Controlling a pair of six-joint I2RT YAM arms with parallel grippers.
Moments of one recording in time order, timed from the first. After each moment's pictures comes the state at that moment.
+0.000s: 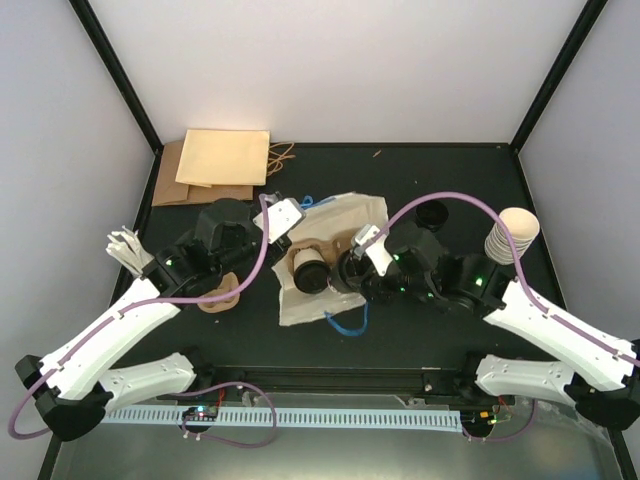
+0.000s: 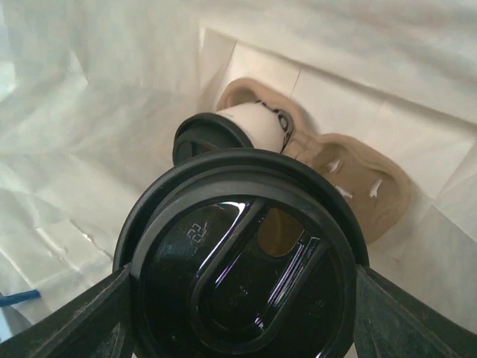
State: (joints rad) left arm -0.76 0.99 1.15 -0.55 -0.05 0.28; right arm 1.00 1.06 1.22 -0.87 0.08 0.03
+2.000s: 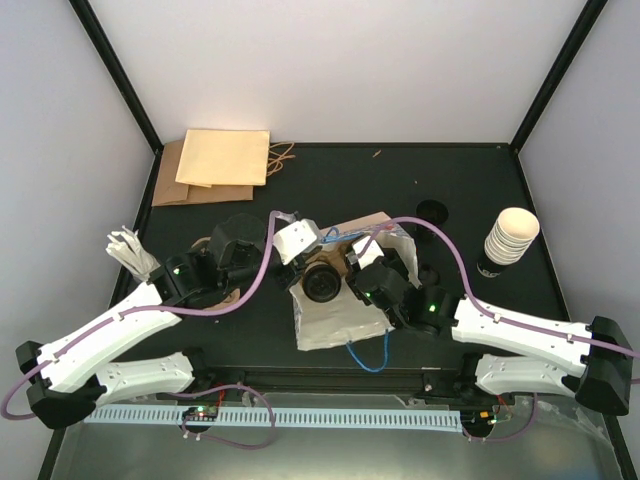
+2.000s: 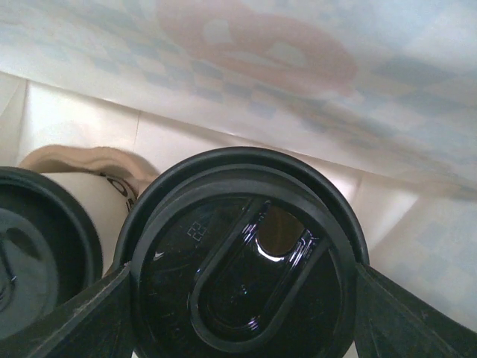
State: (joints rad) left arm -0.95 0.99 1.12 -0.57 0.01 0.13; right arm 1.15 1.09 0.78 -0.38 0.69 0.16
